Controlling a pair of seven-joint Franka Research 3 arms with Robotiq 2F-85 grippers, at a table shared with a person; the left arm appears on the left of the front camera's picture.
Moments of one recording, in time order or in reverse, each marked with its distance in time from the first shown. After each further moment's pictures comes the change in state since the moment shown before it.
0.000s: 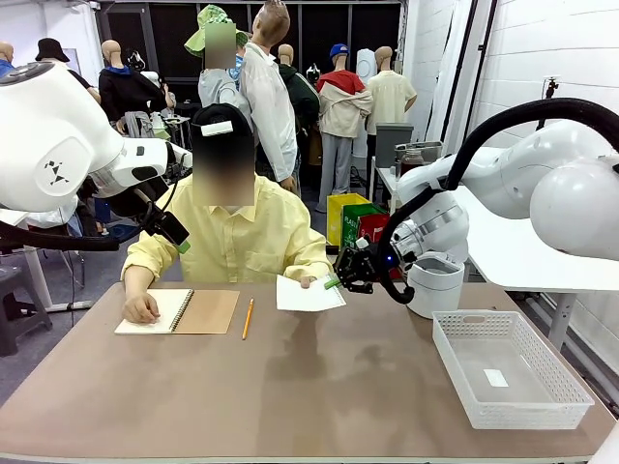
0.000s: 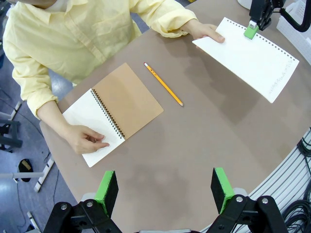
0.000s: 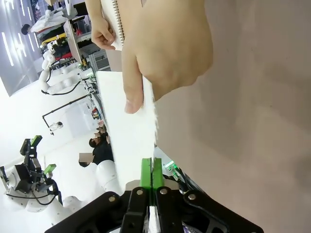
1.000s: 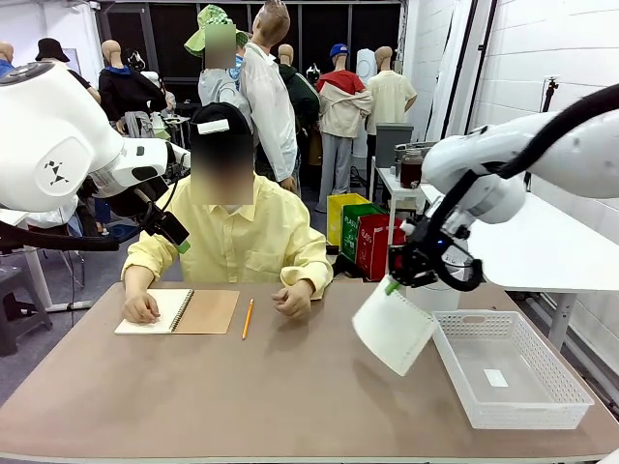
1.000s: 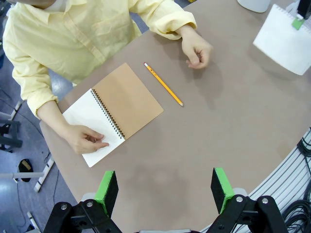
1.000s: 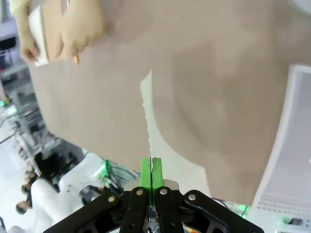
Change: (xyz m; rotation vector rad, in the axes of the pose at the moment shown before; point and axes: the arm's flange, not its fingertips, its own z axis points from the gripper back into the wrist) left arm 0.000 0.000 0.000 0.000 0.000 0.000; right arm -0.120 0.016 0.106 -0.479 -0.221 -0.008
